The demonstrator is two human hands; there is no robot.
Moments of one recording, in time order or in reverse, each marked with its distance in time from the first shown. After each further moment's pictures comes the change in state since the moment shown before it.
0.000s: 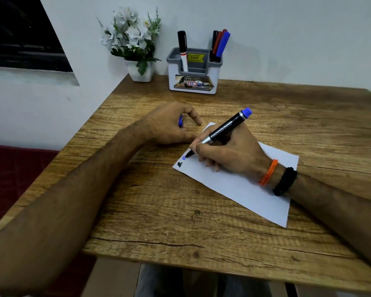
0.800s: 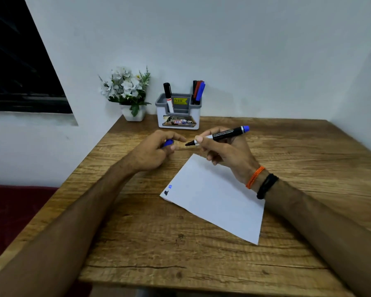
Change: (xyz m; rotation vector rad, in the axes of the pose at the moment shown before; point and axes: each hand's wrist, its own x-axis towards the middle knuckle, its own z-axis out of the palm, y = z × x) left_hand 0.001 -0.001 -0.005 -0.160 0.158 0.045; right_hand 0.019 -0.008 -0.043 0.276 0.230 -0.031
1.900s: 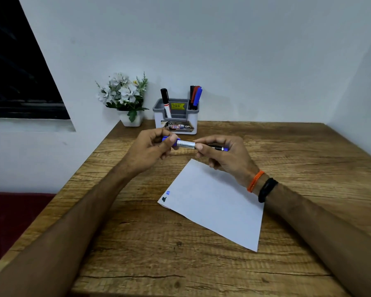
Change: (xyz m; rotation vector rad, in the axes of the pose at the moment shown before) left_hand -0.001 0.006 0.000 -0.454 0.169 0.084; right_hand 0.008 0.015 -0.012 -0.057 -0.057 -0.085
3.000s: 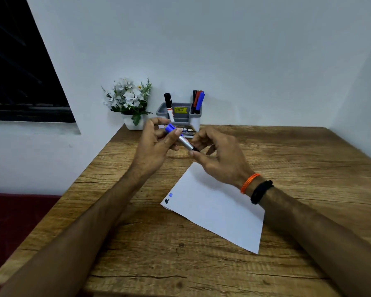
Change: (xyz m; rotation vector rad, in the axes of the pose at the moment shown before) left_hand 0.002 0.012 0.016 -0.201 0.268 0.073; right_hand 0.009 -0.008 0.015 -0.594 0.050 -0.441
